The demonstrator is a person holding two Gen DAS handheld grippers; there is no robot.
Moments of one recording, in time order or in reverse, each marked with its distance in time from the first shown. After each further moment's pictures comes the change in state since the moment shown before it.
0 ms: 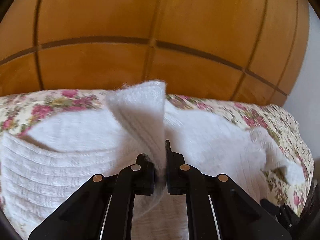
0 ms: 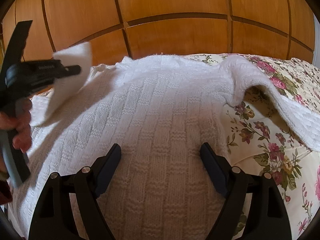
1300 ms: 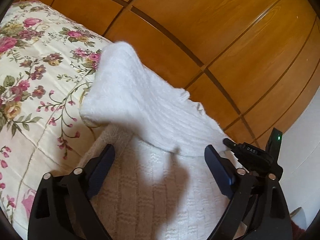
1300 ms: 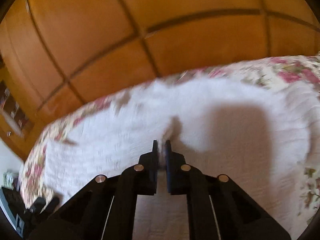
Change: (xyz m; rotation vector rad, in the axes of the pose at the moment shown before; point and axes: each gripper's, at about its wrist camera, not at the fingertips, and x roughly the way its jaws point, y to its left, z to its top) left arm -0.110 0.160 -0.123 -0.502 -0.134 -0.173; right arm 0.070 0.050 0.092 0.142 -0.012 0.176
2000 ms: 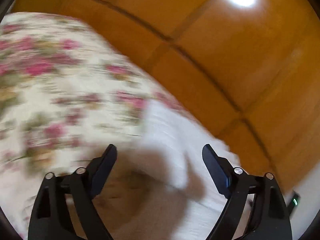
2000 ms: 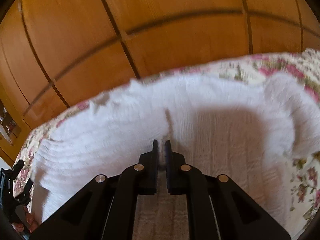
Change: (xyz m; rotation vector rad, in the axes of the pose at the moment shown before) left arm -0.009 0.023 0.036 -0.185 -0.272 0.314; right arm 0.006 -0.013 -0.016 0.015 0.019 -0.090
